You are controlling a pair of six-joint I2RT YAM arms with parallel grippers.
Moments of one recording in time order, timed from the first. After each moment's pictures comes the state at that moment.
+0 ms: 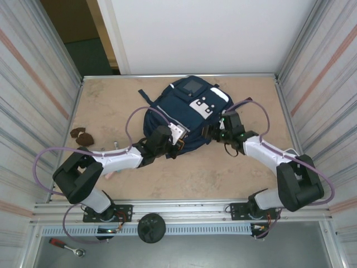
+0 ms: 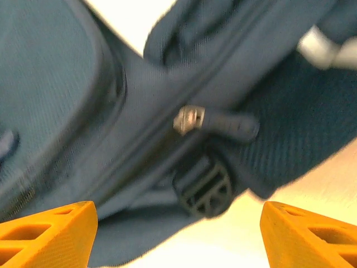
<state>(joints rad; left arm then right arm) -0.81 1.54 0.74 0.16 0.03 -0.08 0.41 1.37 0.71 -0.16 -0.10 0.57</state>
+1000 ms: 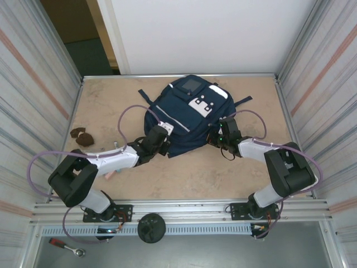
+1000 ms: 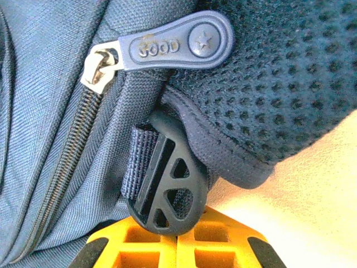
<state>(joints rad) -0.76 1.48 0.74 -0.02 -0.32 -0.06 0.39 1.52 0.64 0.05 -0.15 0.71</state>
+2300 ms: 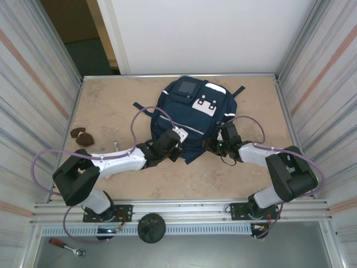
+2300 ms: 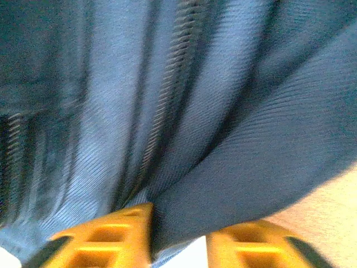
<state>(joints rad) -0.92 1.52 0.83 -0.09 -0.28 -0.05 0.42 1.48 0.57 0.04 -0.25 0.78</state>
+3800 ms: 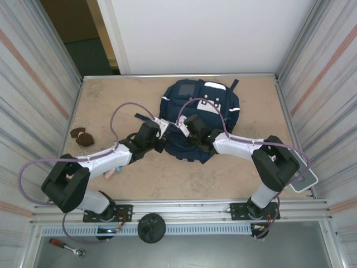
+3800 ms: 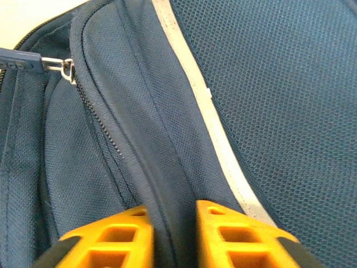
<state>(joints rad) -0.67 1.42 0.74 -0.05 -0.12 -0.05 0.77 1.66 0.96 -0.10 0.18 -0.16</state>
